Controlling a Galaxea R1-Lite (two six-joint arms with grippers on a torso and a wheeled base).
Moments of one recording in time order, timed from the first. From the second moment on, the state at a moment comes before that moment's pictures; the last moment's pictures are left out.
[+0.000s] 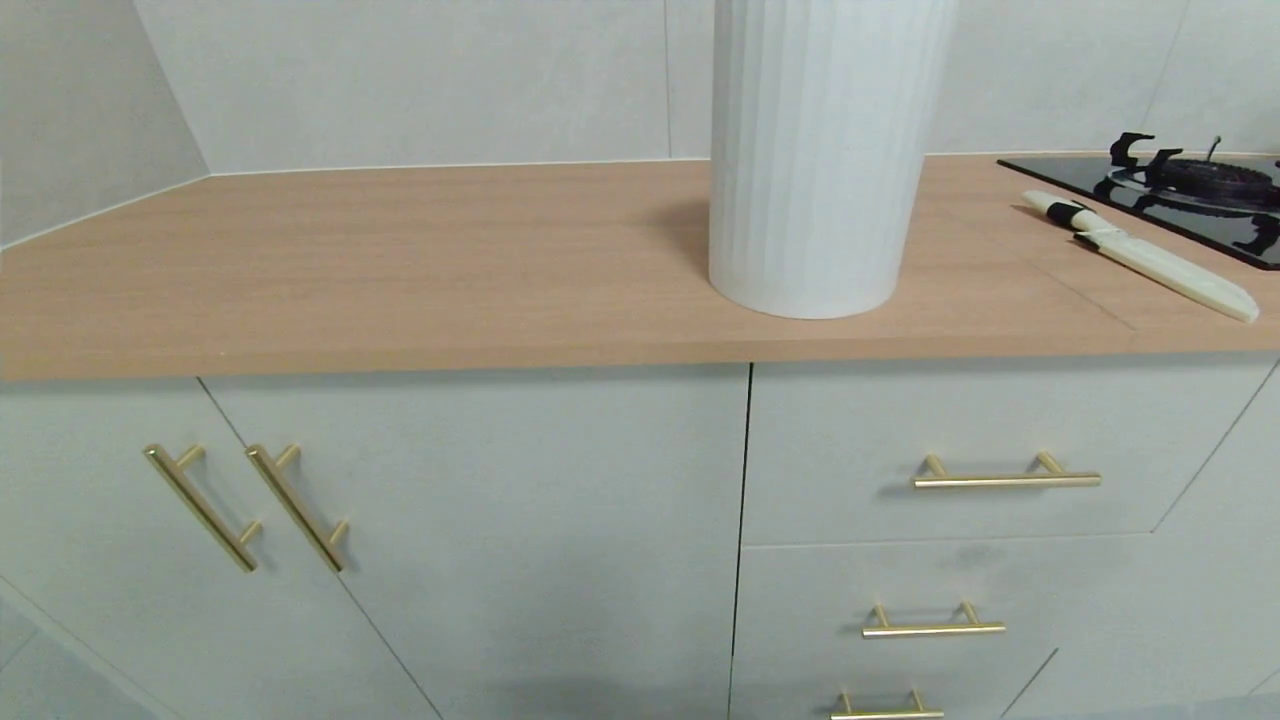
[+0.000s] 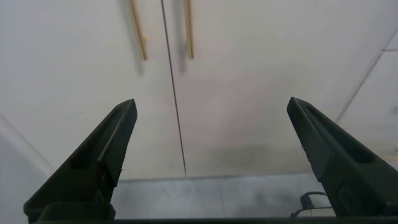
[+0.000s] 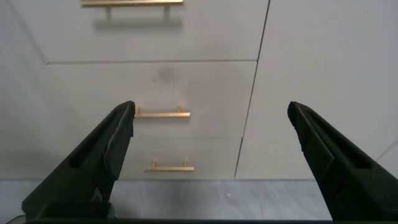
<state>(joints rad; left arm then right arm) 0.00 0.00 0.00 0.00 -0.03 0.01 0.00 0.00 0.00 0.00 0.02 0.00</state>
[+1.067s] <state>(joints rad) 0.00 0.00 0.00 0.00 -0.03 0.01 0.00 0.00 0.00 0.00 0.02 0.00</state>
